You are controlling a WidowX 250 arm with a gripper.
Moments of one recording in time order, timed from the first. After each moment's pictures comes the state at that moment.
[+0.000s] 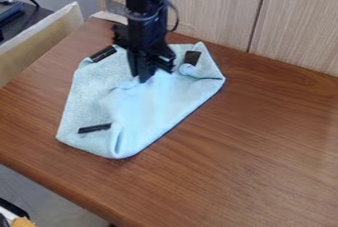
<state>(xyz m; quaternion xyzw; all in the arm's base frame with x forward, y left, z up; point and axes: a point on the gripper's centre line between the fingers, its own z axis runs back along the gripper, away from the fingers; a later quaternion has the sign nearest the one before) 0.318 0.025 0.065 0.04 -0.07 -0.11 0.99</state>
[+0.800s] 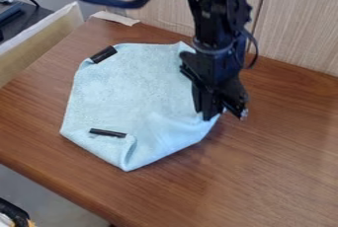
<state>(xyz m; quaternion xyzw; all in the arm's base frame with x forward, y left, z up) 0.285 -0.082 0.060 -0.02 -0.08 -0.24 0.97</state>
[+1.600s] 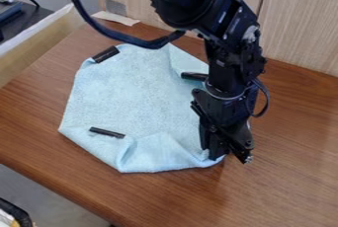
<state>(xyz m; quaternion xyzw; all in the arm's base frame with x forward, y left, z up) 0.264 -0.098 0.026 -0.01 -0.04 -0.28 0.96</state>
